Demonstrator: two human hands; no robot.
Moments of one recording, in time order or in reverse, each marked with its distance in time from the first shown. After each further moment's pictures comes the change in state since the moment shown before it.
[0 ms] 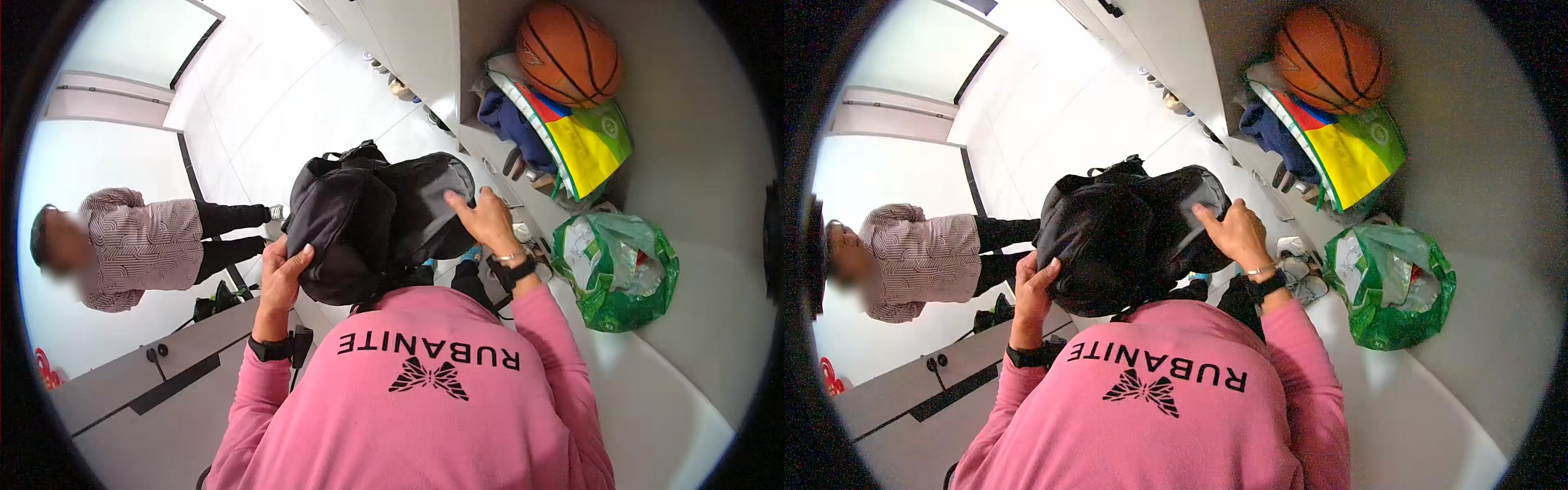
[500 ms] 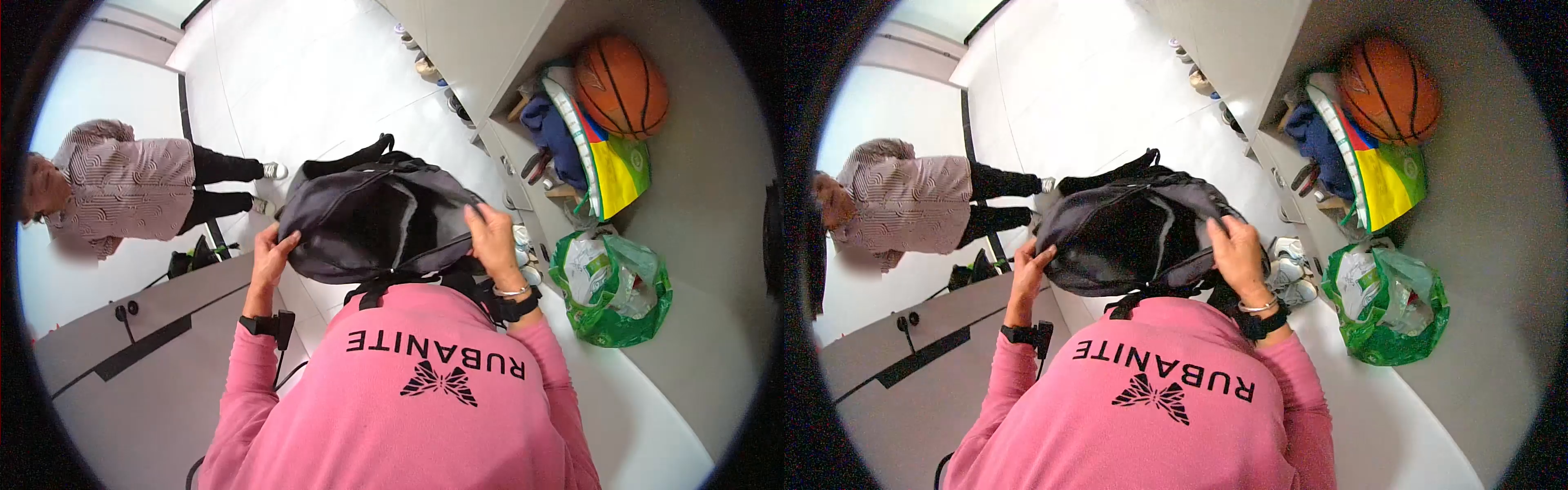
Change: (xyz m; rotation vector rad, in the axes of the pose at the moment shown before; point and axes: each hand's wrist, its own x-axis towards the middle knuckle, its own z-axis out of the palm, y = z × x) left_hand -0.018 -0.107 -0.095 -0.006 0.215 -0.166; right_hand -0.047 -0.049 0.037 0.508 -0.212 -0.053
